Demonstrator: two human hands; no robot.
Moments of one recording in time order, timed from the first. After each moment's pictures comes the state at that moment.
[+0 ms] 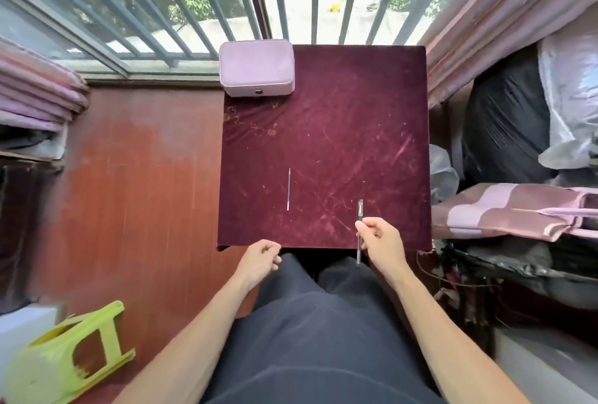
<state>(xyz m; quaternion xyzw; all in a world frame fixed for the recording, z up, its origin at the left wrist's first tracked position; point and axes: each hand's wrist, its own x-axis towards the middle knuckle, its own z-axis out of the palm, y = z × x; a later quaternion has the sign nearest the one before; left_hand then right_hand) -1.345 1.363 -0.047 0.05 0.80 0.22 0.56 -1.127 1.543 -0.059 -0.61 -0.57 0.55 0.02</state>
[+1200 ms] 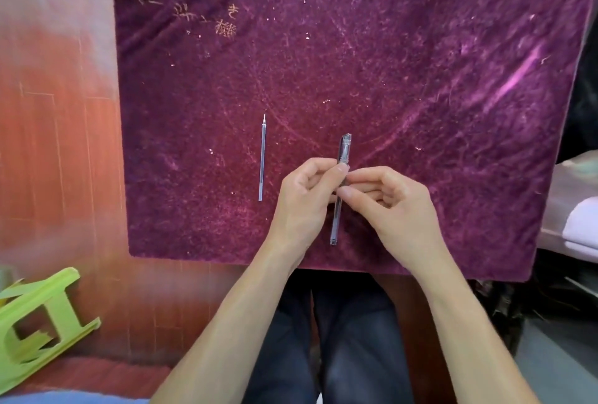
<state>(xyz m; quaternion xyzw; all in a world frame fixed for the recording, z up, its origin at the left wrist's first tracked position) -1.313 1.505 -0.230 0.01 0.67 0.50 0.55 -1.182 1.587 -0.223 -0.51 -0.58 0.64 0.05</state>
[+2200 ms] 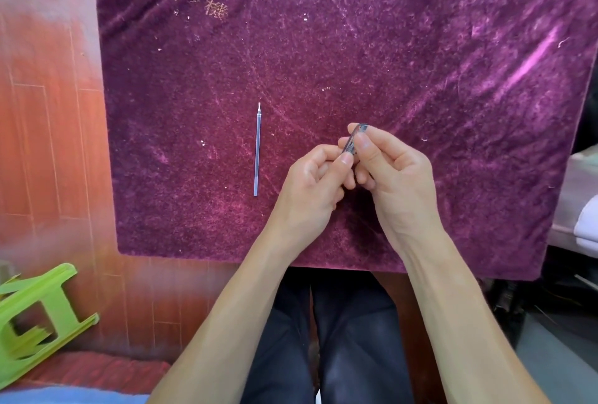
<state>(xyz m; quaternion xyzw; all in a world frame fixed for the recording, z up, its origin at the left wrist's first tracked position) -1.315 1.511 -0.230 0.09 0.65 0.49 0.57 -1.207 1.597 -0.240 -0.50 -0.39 0.75 0.17</state>
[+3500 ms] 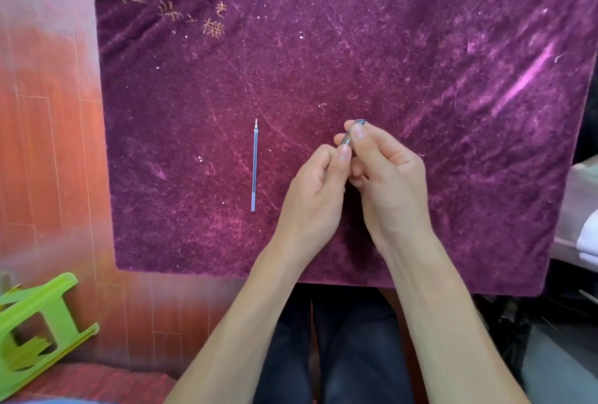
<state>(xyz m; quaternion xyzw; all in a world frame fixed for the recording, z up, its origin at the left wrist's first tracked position) -1.312 1.531 -0.232 0.19 0.74 0.44 0.48 -1.233 1.604 -0.240 -0.55 -0.32 0.75 0.20</state>
